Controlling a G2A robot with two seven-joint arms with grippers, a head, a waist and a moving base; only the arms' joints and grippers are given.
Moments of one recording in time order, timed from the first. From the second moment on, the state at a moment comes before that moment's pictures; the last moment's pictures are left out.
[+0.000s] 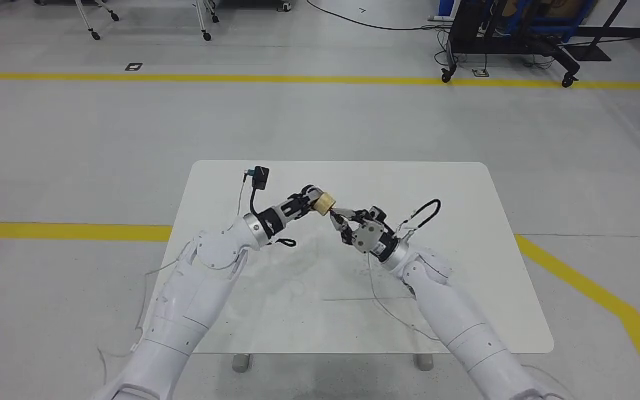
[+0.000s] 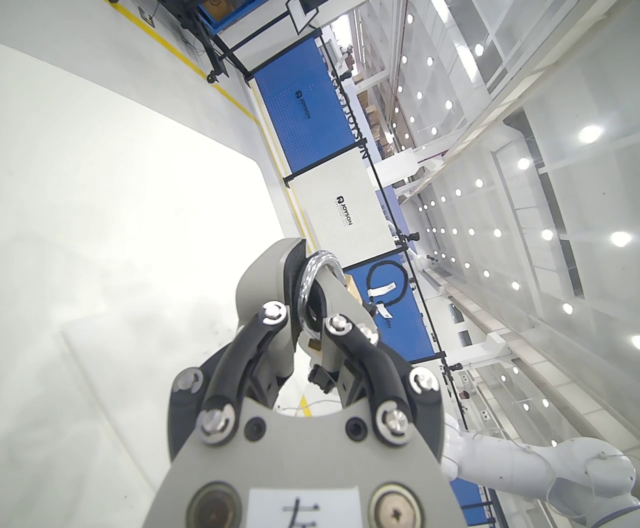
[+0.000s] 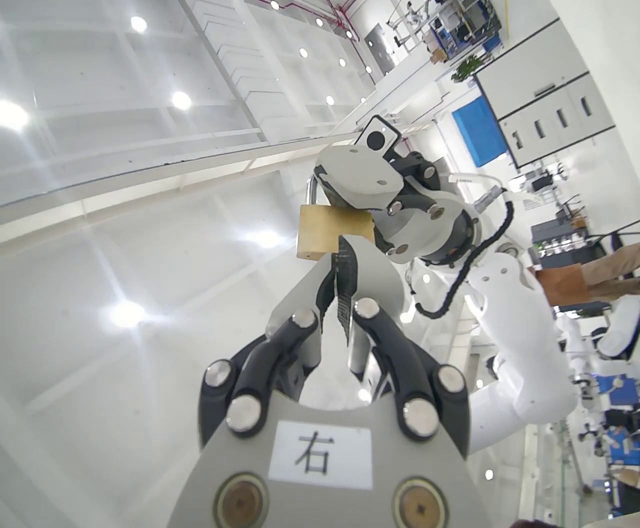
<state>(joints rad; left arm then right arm) 1.03 -1.31 -1.10 -1.22 -0.07 -0.33 -0.61 -1.18 -1.33 1.10 -1.15 1.21 0.18 0.85</state>
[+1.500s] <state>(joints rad) 0.95 -1.33 -0.97 -1.13 -0.02 -0.11 -0.74 -1.29 -1.23 1.49 -1.37 0.64 -0.21 0.85</state>
